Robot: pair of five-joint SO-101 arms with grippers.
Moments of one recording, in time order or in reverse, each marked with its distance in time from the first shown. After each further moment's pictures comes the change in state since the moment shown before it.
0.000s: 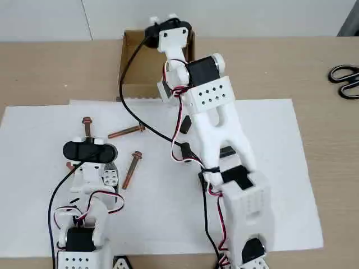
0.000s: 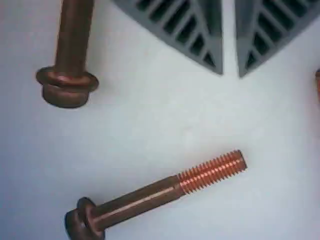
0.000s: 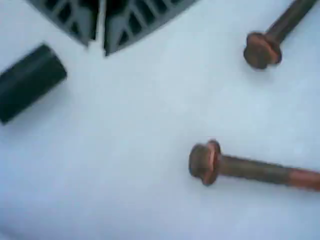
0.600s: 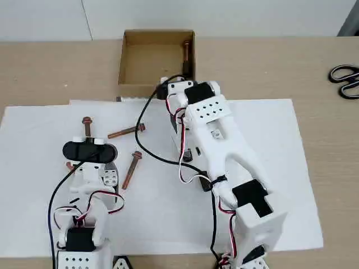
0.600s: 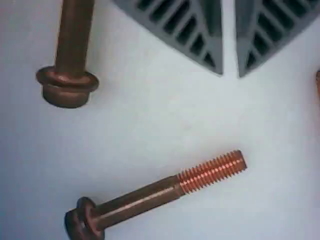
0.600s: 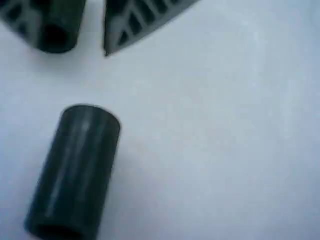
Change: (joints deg) left arm 0.0 0.0 0.0 0.0 0.0; right arm -0.3 -13.4 42.6 -4.2 -0.1
